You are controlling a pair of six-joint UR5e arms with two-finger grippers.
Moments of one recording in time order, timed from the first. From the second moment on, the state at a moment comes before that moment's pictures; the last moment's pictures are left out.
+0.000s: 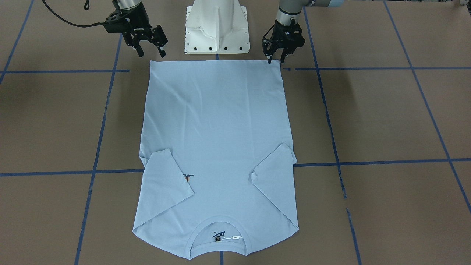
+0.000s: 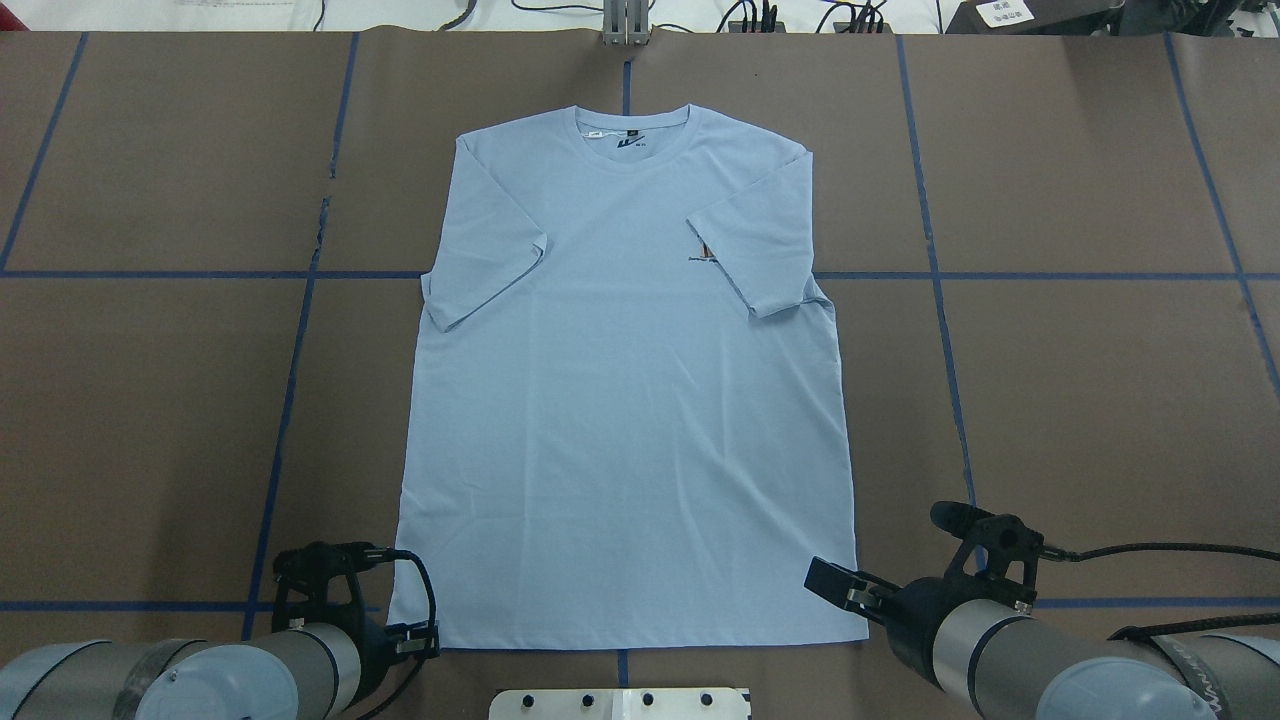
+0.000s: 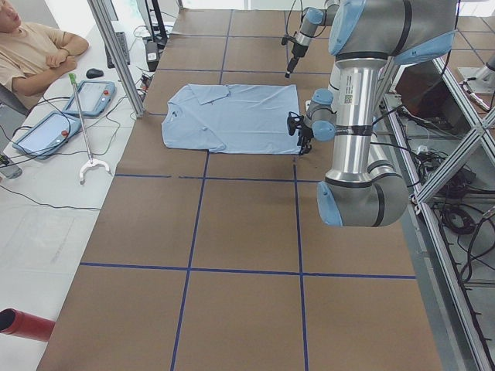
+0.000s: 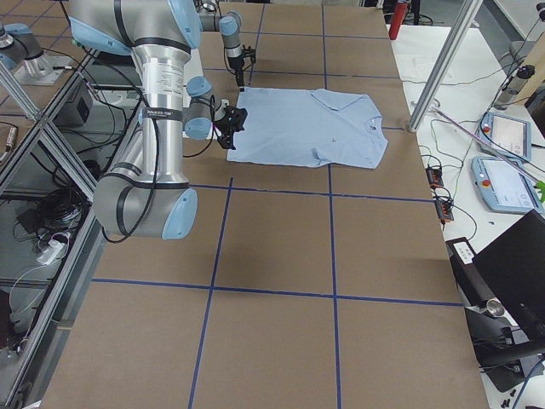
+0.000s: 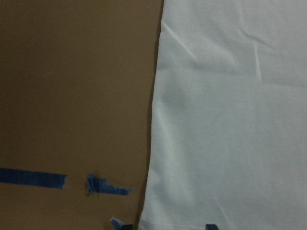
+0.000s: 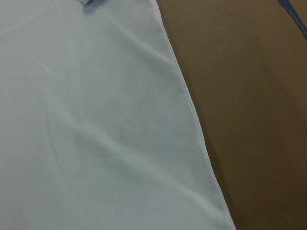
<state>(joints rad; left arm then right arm) -0.04 -1.67 -2.08 -1.82 -1.44 -1.66 0.02 -1.64 2.25 -1.21 1.25 1.88</state>
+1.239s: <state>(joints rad) -0.03 -1.67 -2.09 -1.82 -1.45 -1.66 0.02 -1.64 2.24 -1.21 1.25 1.88</state>
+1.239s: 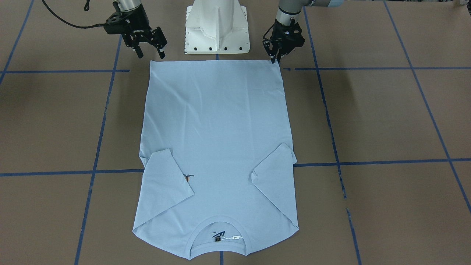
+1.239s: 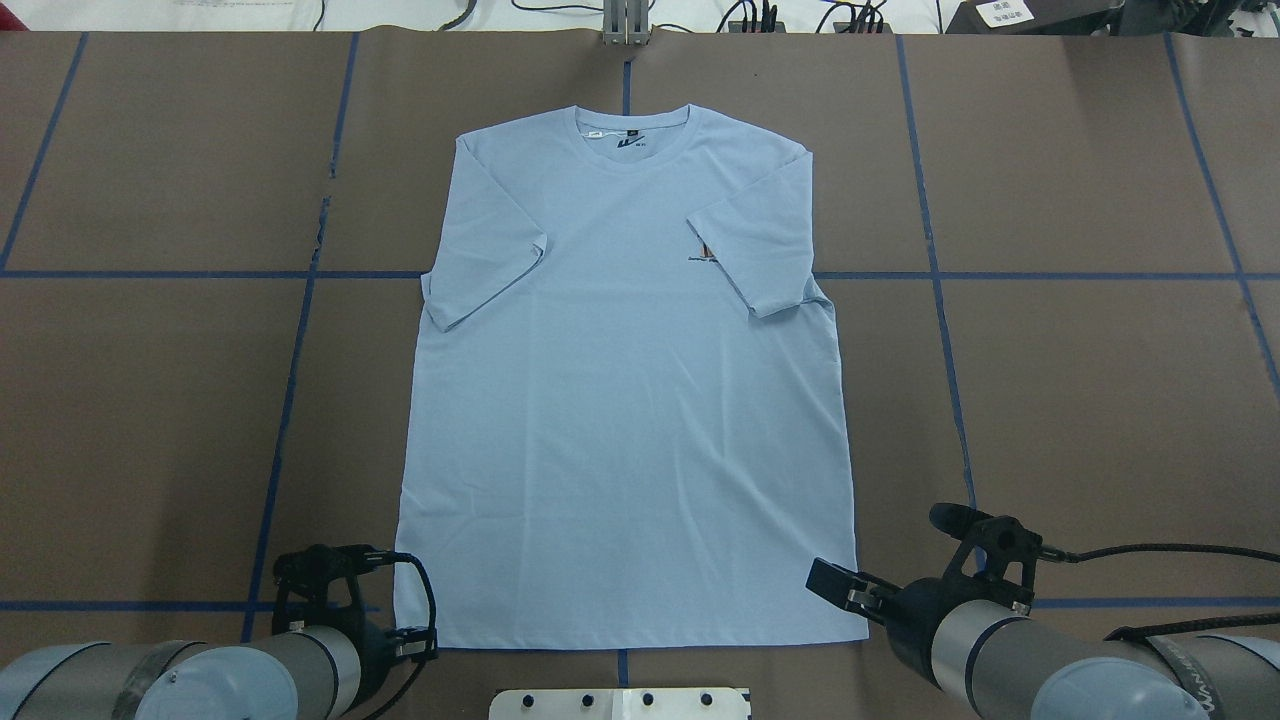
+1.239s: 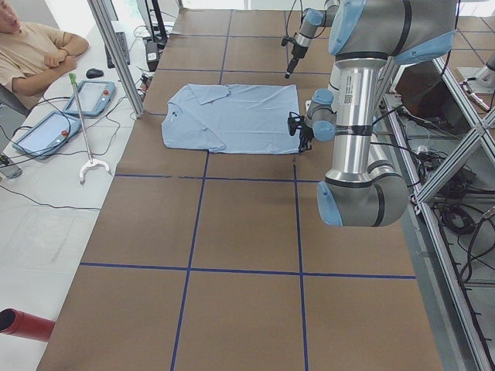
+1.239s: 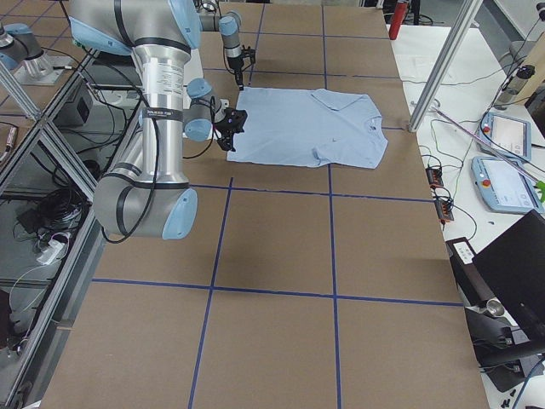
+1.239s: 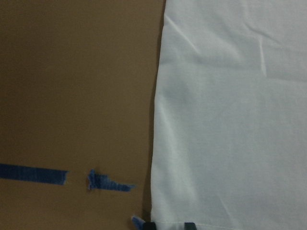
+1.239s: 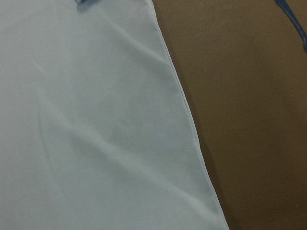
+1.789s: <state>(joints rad) -0.03 -1.68 -2.10 -1.82 -1.44 -1.67 -0.02 -1.66 2.23 -1.21 1.20 1.94</state>
